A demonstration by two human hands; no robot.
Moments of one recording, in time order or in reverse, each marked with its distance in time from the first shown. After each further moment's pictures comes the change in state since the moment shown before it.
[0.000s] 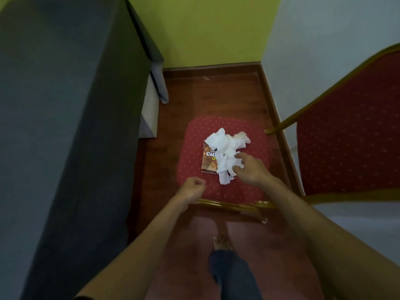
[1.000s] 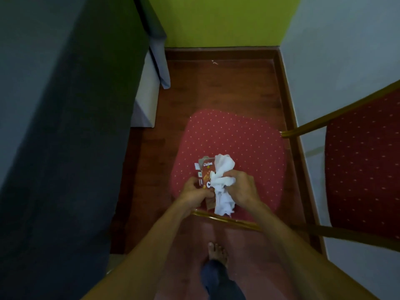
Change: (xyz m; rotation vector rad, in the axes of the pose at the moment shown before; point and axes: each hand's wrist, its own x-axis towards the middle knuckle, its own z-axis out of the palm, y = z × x) left_hand 0.112 -0.016 0.023 -0.315 0.015 -0.114; right_hand 0.088 0.030 0.076 0.079 0.021 -0.026
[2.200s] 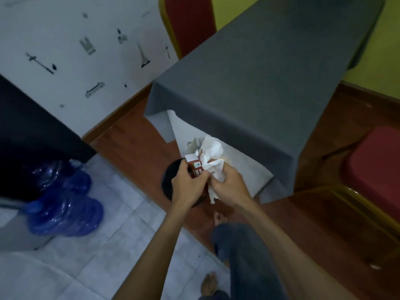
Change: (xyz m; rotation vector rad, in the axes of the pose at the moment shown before) left_hand -0.444 -0.404 -0.420 -0.261 0.910 0.311; right_hand -0.506 -0.313 0.418 0.123 -0.437 -0.567
